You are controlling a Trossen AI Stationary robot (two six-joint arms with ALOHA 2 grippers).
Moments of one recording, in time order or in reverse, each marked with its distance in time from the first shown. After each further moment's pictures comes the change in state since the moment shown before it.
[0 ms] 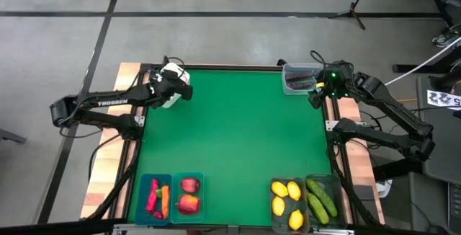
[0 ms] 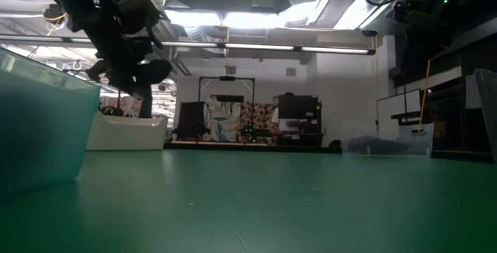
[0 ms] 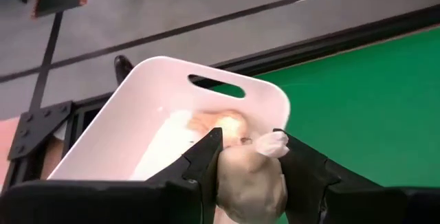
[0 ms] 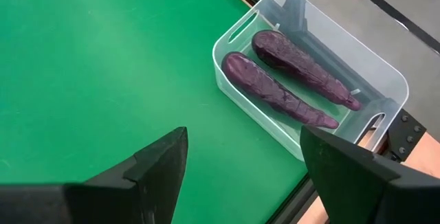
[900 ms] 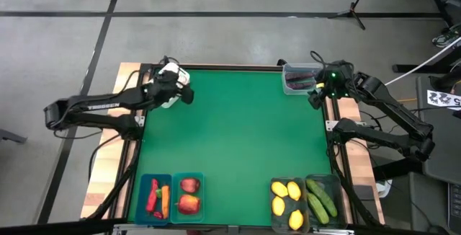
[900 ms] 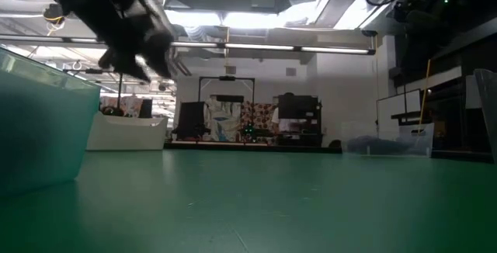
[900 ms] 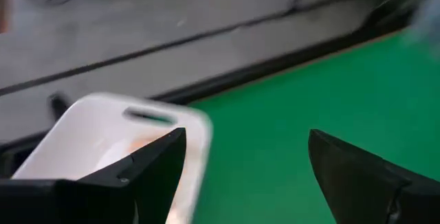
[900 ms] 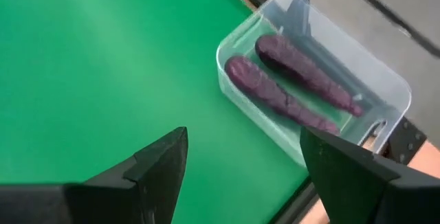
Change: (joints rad) left arm -0.077 -0.116 -0.001 0.067 0.100 0.066; right arm 0.000 0.000 0.000 0.009 -0.011 -0.025
